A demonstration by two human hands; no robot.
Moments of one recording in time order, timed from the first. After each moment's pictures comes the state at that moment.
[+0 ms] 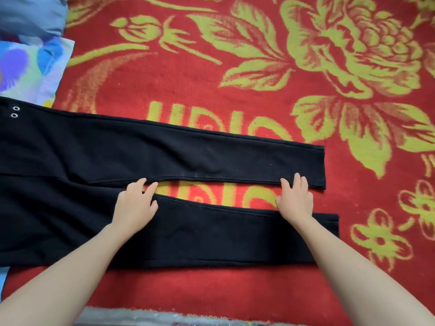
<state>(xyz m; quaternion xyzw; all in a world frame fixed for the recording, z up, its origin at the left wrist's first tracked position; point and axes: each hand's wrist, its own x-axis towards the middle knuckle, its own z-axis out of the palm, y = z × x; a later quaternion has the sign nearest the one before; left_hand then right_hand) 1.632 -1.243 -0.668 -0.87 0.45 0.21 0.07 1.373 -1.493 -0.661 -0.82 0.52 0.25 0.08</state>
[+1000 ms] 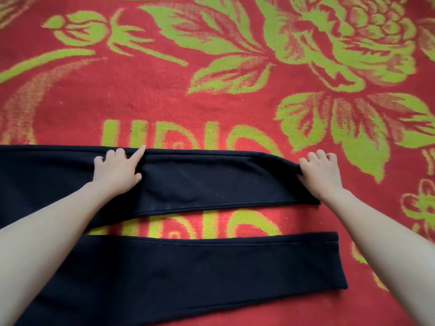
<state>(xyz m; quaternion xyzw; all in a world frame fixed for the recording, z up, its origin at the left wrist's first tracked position) 1.716 -1.400 -0.694 -0.85 0.44 0.19 0.22 1.360 -1.636 -0.672 -0.91 0.36 0.18 -0.09</state>
